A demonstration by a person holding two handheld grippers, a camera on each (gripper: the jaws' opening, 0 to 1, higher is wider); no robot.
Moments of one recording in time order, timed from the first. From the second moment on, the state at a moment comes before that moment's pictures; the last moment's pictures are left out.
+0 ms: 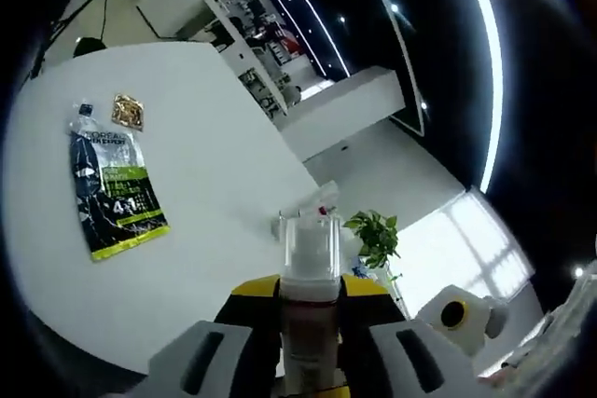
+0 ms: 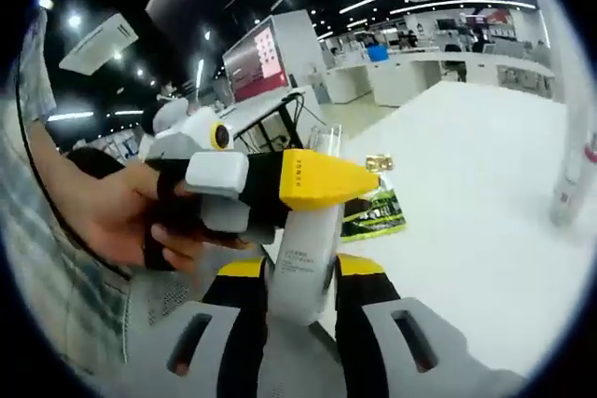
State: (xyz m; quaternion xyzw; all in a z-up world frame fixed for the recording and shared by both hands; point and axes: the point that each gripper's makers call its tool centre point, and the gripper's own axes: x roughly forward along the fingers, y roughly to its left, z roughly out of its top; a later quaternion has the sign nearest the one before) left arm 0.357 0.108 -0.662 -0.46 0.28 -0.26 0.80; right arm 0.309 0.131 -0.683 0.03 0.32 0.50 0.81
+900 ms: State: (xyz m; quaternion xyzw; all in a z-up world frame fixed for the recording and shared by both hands) left arm 0.349 0.141 -0.654 -0.48 0.24 -0.33 0.78; right arm 0.306 0.148 -0.673 0.04 0.31 0.47 0.83
